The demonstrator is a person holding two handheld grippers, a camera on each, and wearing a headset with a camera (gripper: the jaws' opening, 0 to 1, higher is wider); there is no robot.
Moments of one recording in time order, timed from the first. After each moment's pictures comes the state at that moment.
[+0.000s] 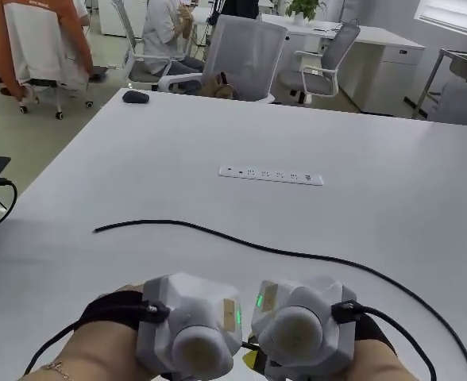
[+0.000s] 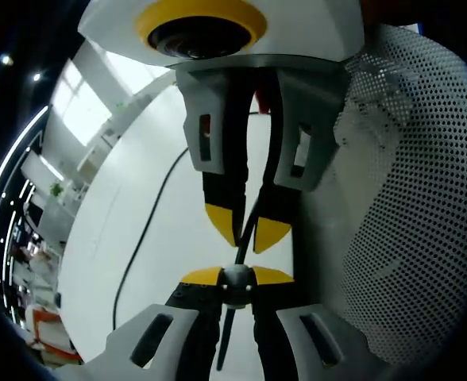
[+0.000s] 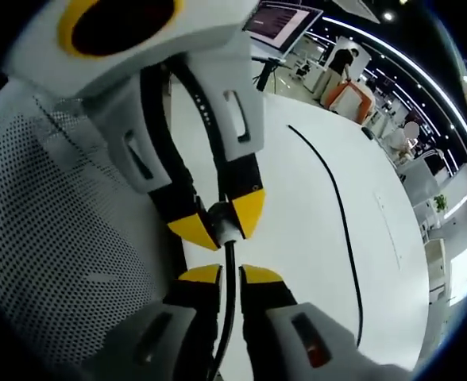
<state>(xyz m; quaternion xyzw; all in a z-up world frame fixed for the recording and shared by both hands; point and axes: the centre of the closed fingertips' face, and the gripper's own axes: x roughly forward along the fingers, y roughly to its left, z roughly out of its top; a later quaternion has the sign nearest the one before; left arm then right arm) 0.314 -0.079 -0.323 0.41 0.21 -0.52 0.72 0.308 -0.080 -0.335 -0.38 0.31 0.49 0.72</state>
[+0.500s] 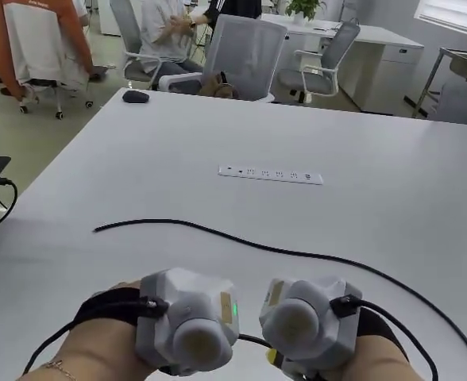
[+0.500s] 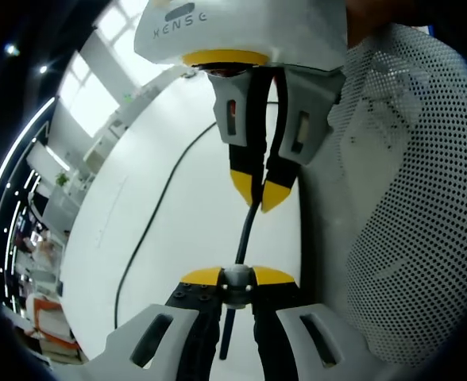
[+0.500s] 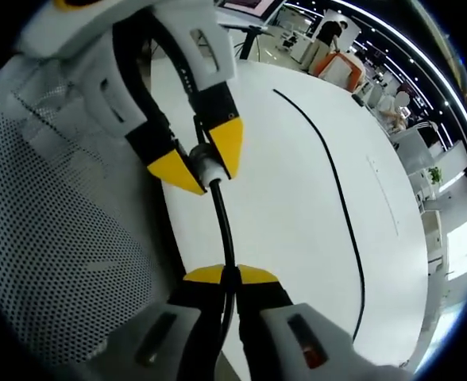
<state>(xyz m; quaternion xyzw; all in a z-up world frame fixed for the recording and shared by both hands) 0.323 -0.069 -0.325 0.41 0.22 -0.50 0.73 0.317 -0.116 -0.351 -0.39 0.38 0.43 0.72</state>
